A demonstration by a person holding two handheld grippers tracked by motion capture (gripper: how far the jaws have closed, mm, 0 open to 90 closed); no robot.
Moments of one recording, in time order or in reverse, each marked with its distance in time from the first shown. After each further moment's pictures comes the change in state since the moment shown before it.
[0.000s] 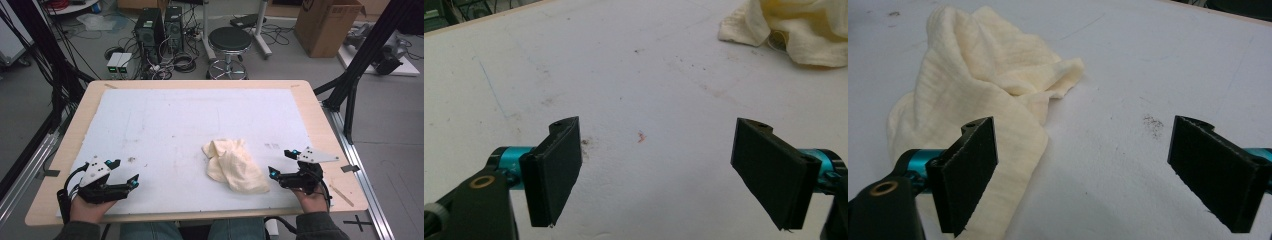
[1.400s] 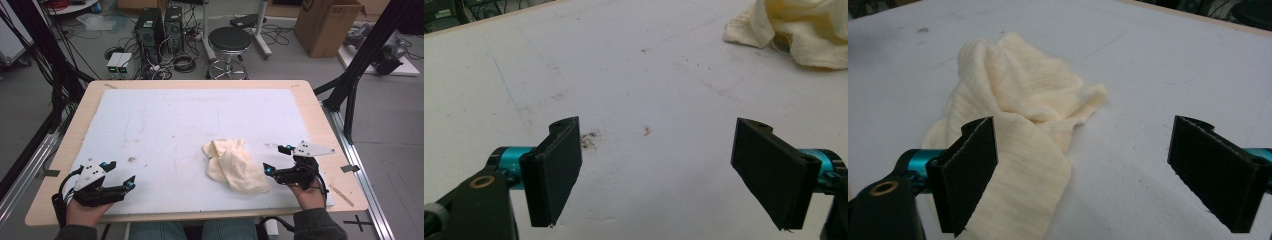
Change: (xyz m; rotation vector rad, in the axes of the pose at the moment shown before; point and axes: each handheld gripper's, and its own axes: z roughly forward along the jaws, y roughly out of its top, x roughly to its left) left arm 0.001 -0.004 -0.009 -0.012 0.024 -0.016; right arm 0.006 0.023 0.007 -0.004 0.076 -0.004
